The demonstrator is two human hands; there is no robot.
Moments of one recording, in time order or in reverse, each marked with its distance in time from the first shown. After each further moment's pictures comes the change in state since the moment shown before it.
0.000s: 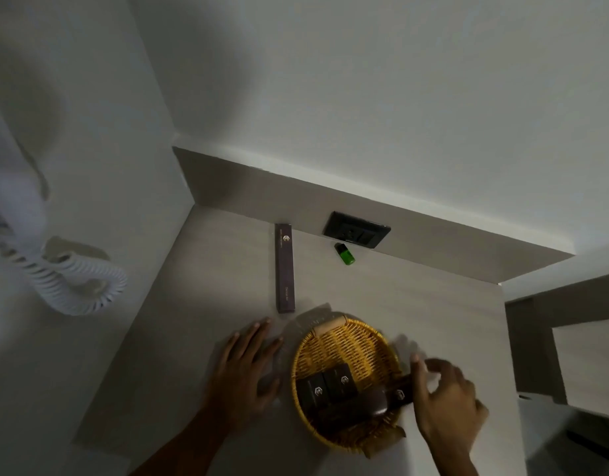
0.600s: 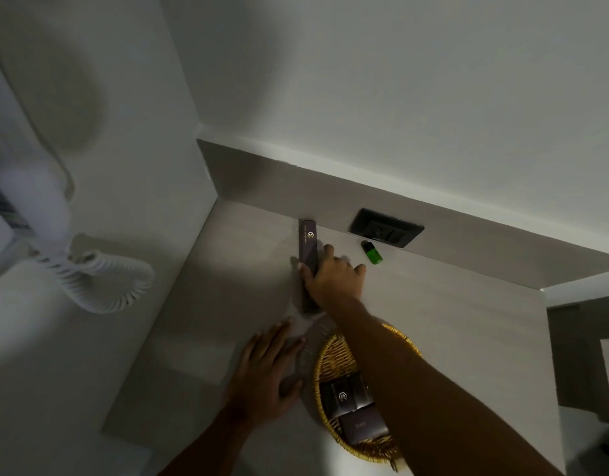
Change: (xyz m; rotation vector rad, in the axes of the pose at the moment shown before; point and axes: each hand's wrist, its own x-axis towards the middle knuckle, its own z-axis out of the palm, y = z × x) left_hand 0.001 -0.003 0.005 -0.054 0.000 -0.011; right_hand 0.050 -0.230 0.104 -0.119 -0.358 -0.573
